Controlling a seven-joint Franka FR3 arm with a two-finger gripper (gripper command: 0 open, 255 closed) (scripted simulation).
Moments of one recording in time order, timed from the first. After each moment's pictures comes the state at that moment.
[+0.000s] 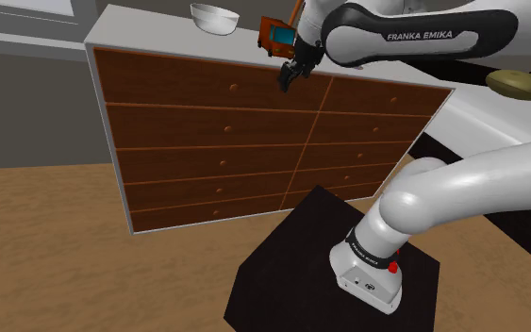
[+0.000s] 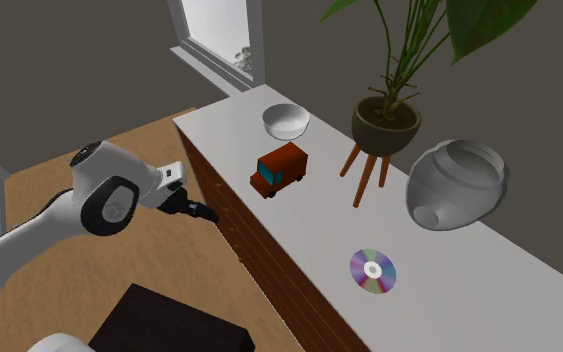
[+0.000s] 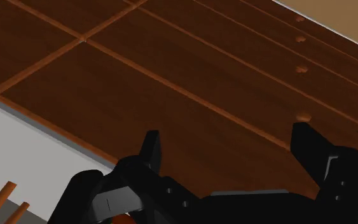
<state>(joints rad) -0.13 -0.67 0.09 -2.50 -0.38 2.12 0.18</state>
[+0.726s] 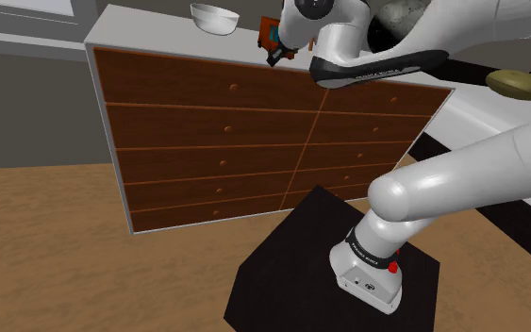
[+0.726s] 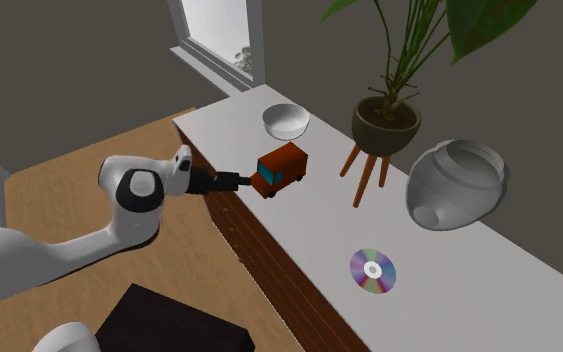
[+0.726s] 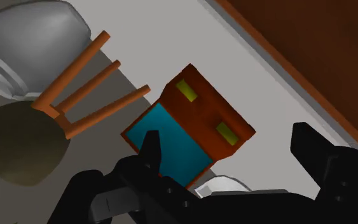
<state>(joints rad) -0.50 -0.50 0.32 -2.44 -1.13 2.54 0.57</state>
